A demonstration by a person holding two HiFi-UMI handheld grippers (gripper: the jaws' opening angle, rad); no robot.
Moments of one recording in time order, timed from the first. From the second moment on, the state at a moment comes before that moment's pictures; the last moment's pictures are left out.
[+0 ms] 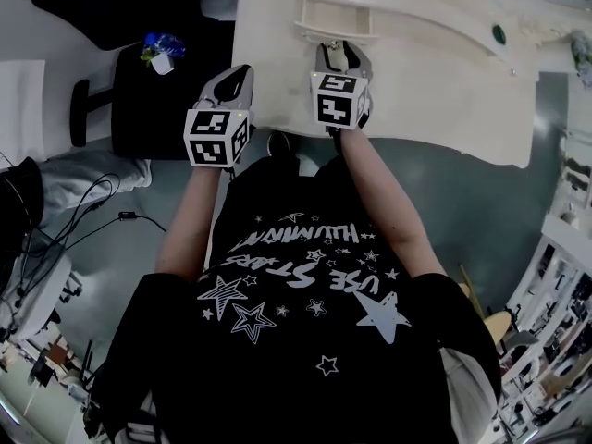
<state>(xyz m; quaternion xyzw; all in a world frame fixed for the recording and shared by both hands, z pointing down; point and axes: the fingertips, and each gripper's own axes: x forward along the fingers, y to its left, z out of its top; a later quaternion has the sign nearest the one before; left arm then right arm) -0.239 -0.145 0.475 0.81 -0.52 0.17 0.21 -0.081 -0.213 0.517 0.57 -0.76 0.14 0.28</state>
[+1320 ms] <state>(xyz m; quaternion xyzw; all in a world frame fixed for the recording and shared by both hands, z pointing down) -0.092 -0.021 0.435 0.64 -0.74 0.11 0.19 0.032 -0.160 0.454 0.34 -0.91 0.06 0.23</state>
